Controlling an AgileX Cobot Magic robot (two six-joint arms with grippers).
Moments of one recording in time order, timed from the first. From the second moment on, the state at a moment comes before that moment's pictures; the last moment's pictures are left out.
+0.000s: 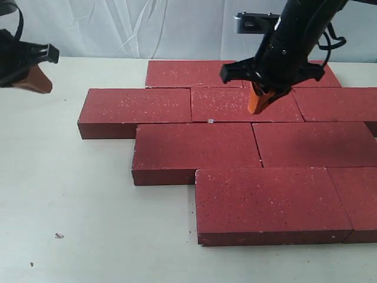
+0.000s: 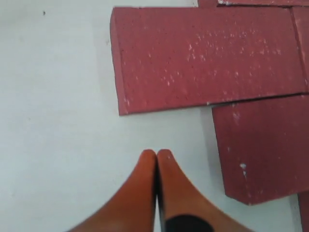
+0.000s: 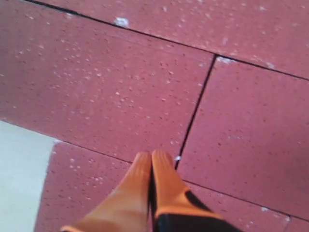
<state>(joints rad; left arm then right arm) 0.01 1.57 -1.15 -0.48 0.83 0.29 0.35 1.85 -1.52 0.20 1.18 0.00</state>
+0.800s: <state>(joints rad) 0.01 0.87 -0.72 -0.32 0.81 0.22 0.35 1.21 -0.95 0.16 0.80 0.09</state>
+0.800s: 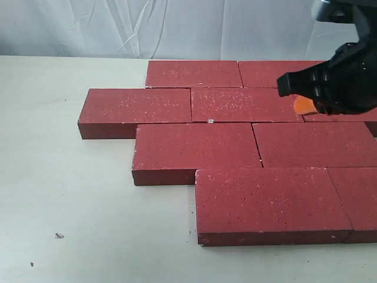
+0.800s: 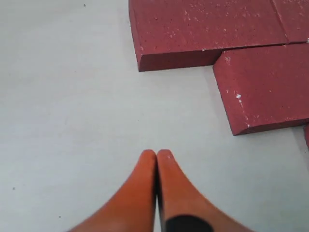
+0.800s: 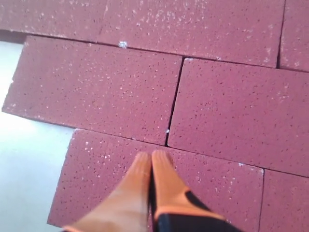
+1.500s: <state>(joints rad) 0.01 0.83 -0.59 -0.13 0.64 -0.07 0.35 1.04 -0.76 -0.13 0.66 0.24</state>
